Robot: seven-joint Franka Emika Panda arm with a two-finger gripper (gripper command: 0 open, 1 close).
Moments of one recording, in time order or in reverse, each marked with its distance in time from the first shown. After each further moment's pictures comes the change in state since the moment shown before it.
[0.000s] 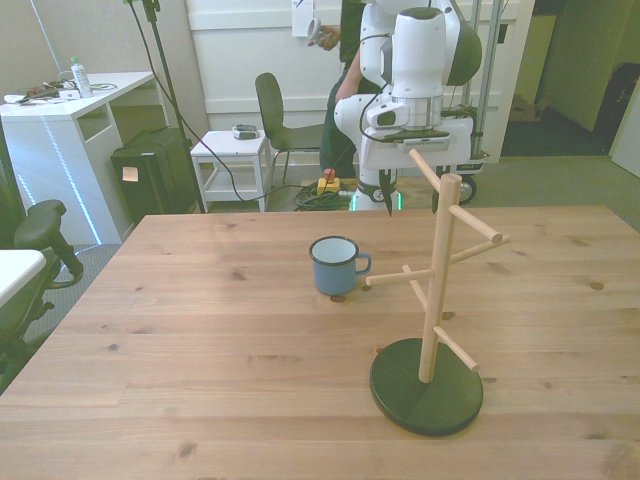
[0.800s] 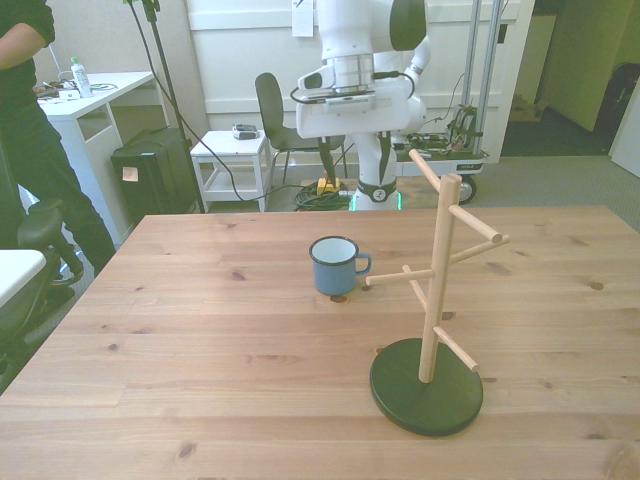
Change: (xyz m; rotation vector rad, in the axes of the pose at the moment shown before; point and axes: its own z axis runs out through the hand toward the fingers) arm 0.088 0.098 -0.071 0.093 0.023 0.148
